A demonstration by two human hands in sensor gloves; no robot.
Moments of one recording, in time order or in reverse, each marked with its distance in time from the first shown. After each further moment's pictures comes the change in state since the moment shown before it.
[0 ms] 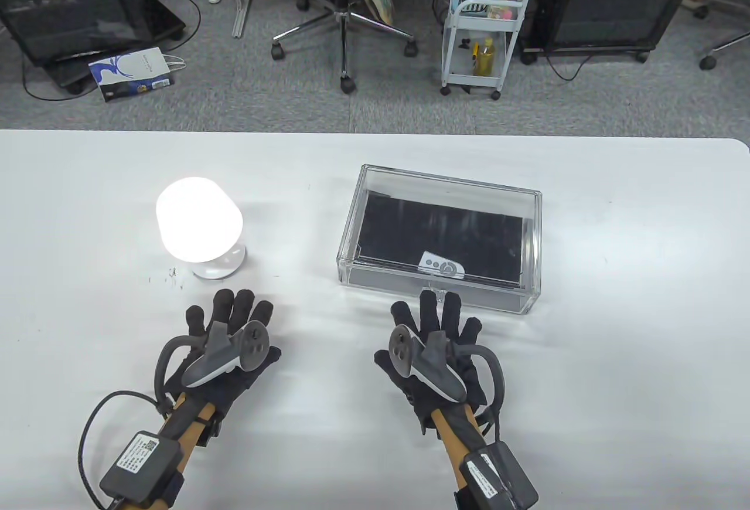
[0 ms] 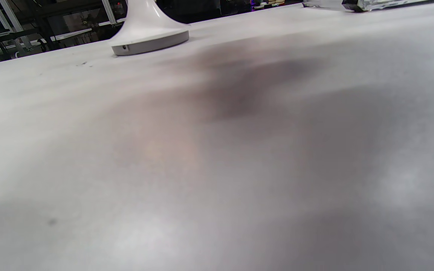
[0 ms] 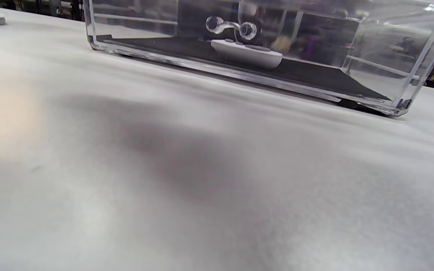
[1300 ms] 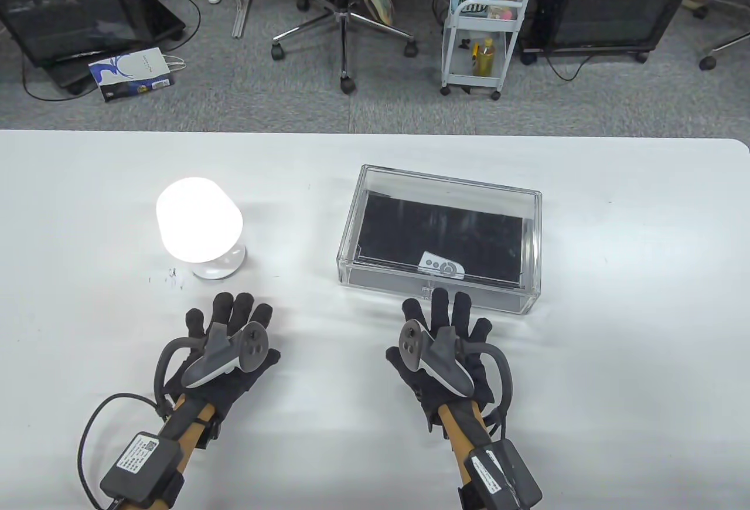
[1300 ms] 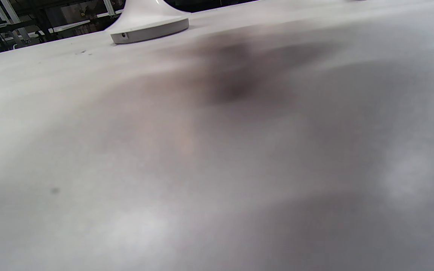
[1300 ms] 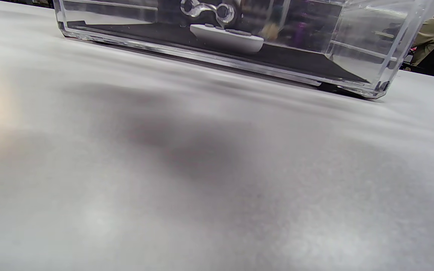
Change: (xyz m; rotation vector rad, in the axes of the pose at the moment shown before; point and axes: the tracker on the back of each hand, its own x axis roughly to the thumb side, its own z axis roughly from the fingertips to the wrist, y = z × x) left_hand 0.000 -0.002 0.001 -0.034 0.000 -0.004; right_hand -0.013 0.003 -0.005 0.030 0.057 -0.022
